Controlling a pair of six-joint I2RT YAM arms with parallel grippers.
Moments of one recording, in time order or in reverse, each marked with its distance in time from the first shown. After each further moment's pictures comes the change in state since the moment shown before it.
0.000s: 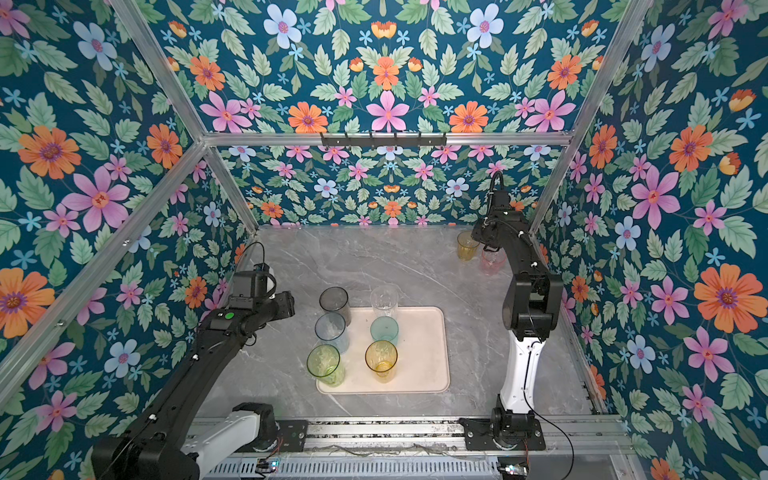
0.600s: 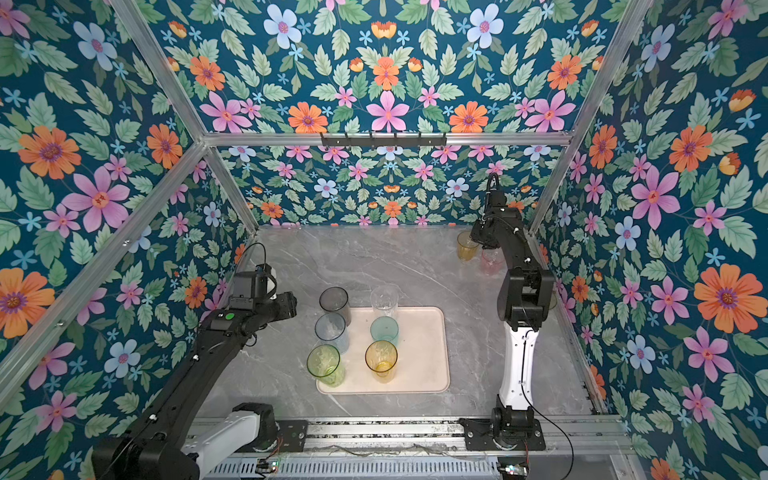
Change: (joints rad) left arm 0.001 -0.001 -0.005 0.004 0.046 0.000; right arm 0.000 0.145 0.182 -0.115 0.000 -0.016
